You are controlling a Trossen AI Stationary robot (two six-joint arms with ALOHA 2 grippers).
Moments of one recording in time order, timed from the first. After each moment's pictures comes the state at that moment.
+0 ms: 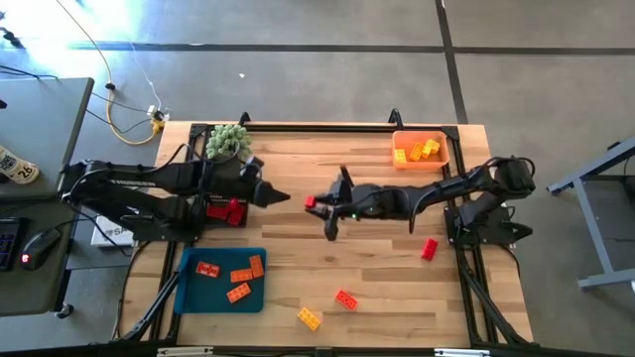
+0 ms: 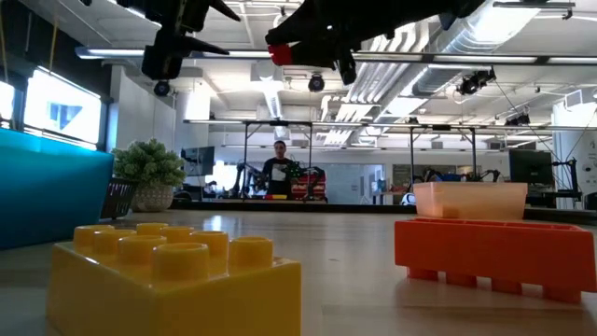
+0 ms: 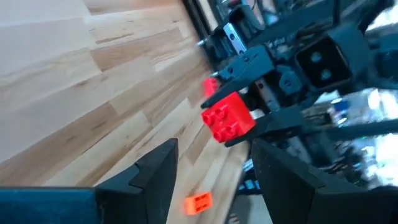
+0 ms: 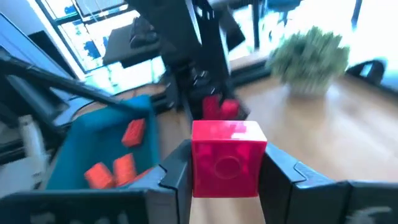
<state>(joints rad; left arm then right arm) 0.17 1.00 0.76 -0.19 0.04 -1.08 0.11 1.61 1.00 0.35 0.23 0.30</state>
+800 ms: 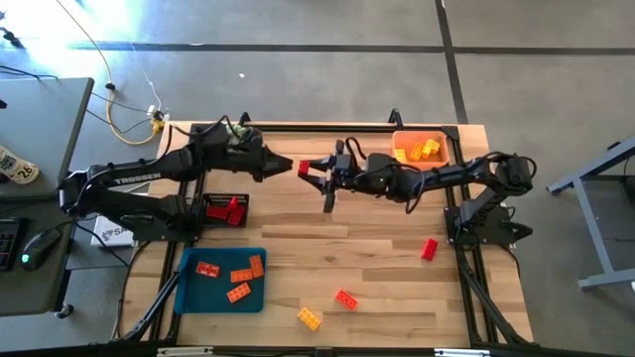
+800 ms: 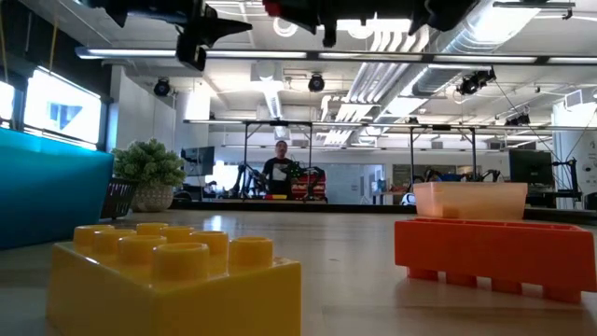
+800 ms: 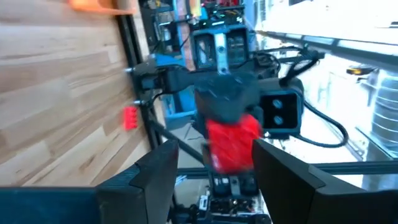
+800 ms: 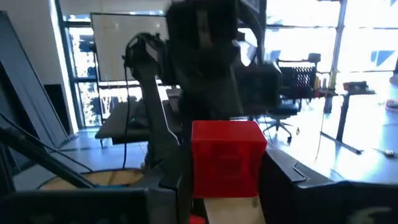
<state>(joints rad) 0.48 1.02 0.76 0.13 0.38 -1.36 -0.05 1.62 1.03 0.72 0.09 -0.01</state>
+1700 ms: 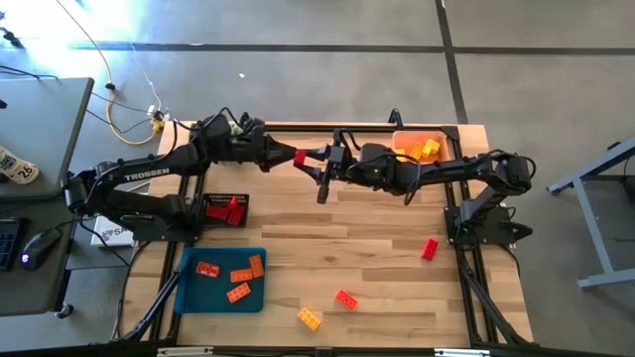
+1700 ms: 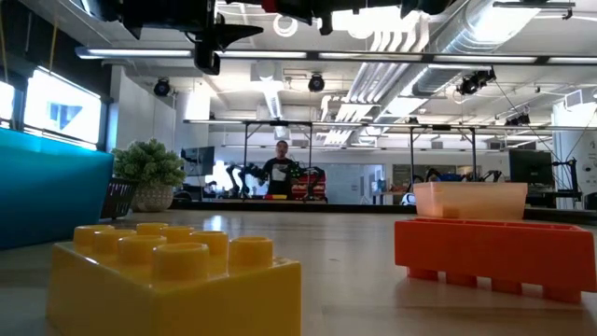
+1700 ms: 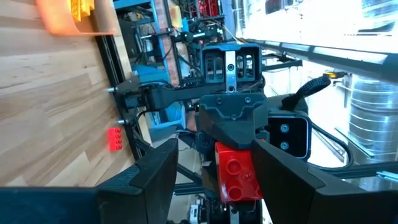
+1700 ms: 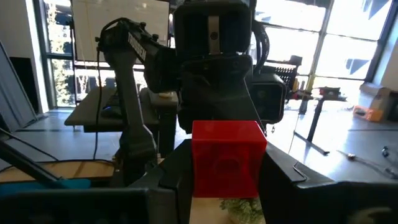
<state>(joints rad) 0.57 1.10 0.76 0.31 0.45 -1.37 -0.07 1.62 1.16 0.55 0.13 -0.12</state>
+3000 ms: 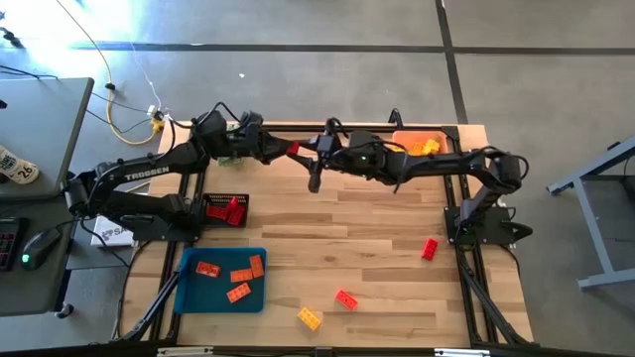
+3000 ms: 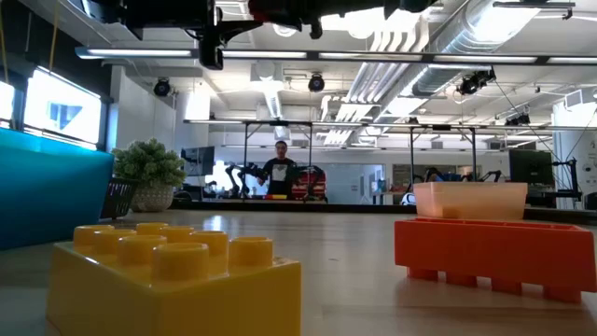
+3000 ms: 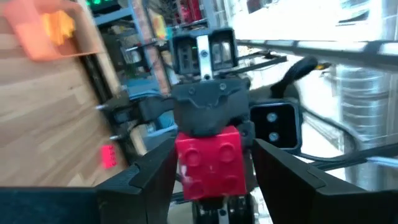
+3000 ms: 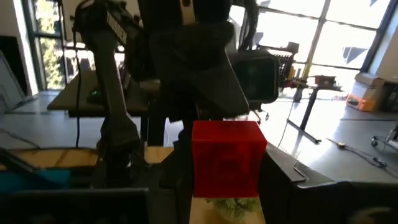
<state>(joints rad) 0.62 1.10 0.76 0.39 0.49 -1.31 -0.13 1.69 1.30 0.40 0.10 -0.14</state>
